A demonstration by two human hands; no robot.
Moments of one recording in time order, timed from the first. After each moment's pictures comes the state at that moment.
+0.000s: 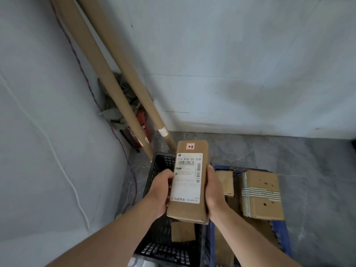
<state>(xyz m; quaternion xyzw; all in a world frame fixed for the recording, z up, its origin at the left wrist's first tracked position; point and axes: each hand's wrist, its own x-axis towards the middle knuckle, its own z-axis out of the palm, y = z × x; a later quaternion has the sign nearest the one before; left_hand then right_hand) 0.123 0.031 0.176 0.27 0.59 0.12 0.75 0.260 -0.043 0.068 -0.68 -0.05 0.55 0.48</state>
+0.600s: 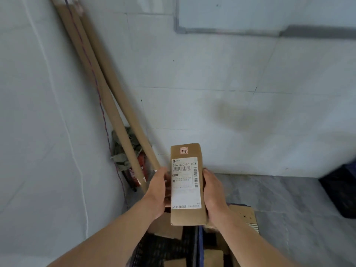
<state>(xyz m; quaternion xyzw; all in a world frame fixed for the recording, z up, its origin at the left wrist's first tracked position) 0.133 0.022 0.373 0.35 0.53 0.21 0.75 0.268 -0.050 0.357 -0.70 -0.21 0.44 0.52</state>
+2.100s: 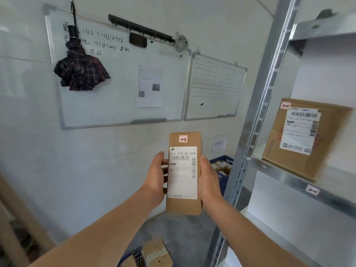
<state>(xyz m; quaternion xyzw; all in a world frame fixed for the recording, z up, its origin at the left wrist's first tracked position) 0.179 -0.260 0.698 0.52 0.20 0.16 0.81 0.240 -0.380 0.688 -0.72 -0.14 0.05 0.68</state>
